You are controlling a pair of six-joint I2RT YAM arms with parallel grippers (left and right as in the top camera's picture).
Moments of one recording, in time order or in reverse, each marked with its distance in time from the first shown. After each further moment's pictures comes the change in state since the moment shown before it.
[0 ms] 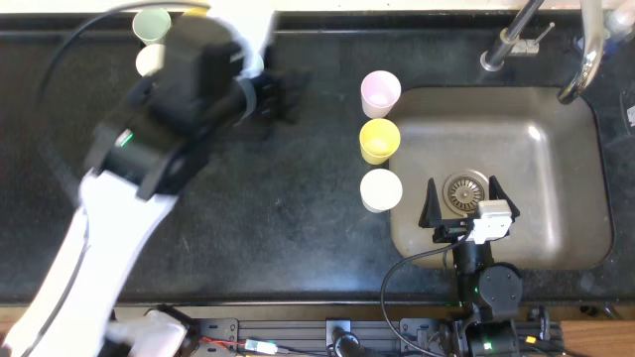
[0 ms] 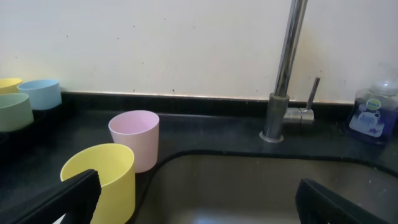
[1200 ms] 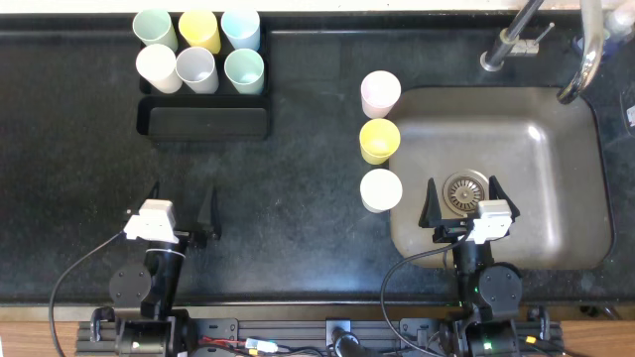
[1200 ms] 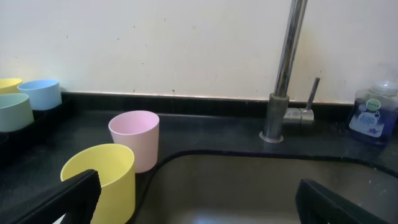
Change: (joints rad) left arm 0.542 -1.514 -1.799 0.888 0.179 0.124; right arm 0.000 0.000 0.000 0.000 0.000 0.000
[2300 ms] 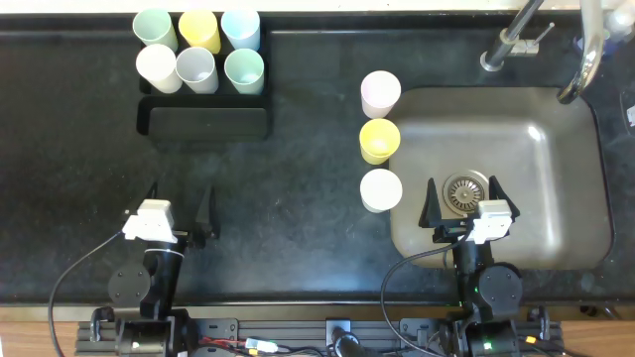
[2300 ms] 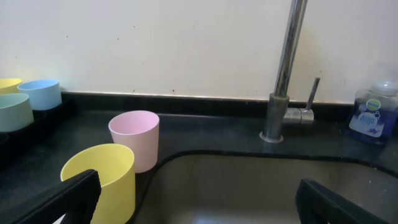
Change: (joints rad) left arm 0.015 0.000 0.000 0.000 0.000 0.000; right arm 0.000 0.000 0.000 0.000 0.000 0.000
